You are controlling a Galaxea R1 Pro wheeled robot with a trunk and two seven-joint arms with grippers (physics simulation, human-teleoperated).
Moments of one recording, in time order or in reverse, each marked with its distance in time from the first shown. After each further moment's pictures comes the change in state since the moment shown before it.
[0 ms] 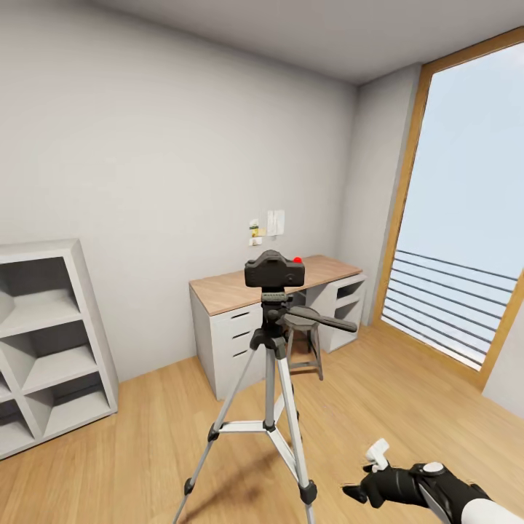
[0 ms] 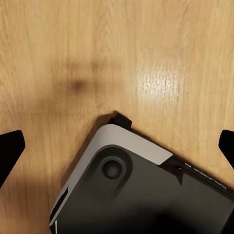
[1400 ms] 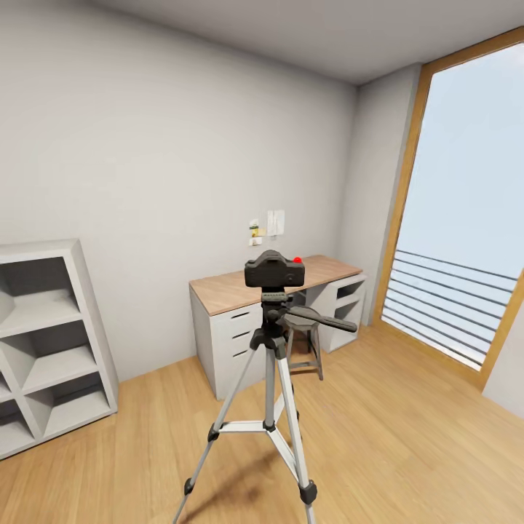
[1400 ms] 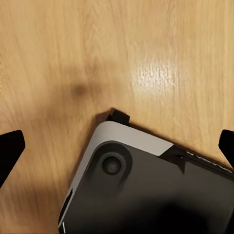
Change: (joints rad) left arm 0.000 -0.034 -0.003 0.000 -0.113 0.007 0.001; right arm 0.469 0.091 -0.013 0.183 -0.247 -0.065 -0.864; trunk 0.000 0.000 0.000
